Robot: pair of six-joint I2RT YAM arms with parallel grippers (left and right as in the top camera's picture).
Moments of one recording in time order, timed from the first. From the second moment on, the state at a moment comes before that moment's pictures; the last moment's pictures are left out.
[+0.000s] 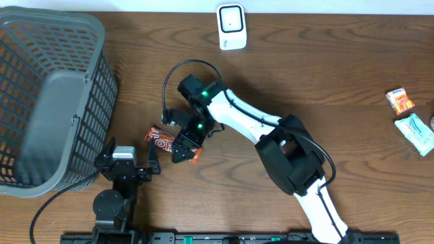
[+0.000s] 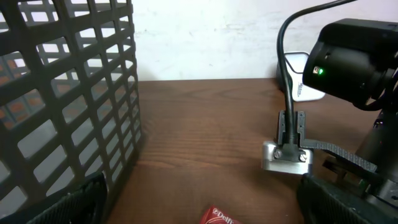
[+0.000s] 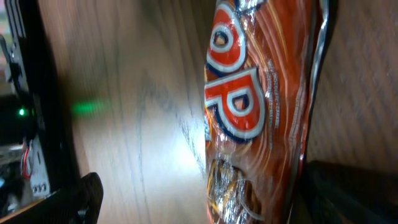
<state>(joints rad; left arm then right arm) -0.07 0.01 0.02 -0.12 -0.03 0.01 0.76 2.32 1.77 -0.91 -0.70 -0.33</state>
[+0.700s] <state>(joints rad) -0.07 0.01 0.02 -0.12 -0.03 0.01 0.80 2.31 1.75 -0.85 -0.58 0.05</state>
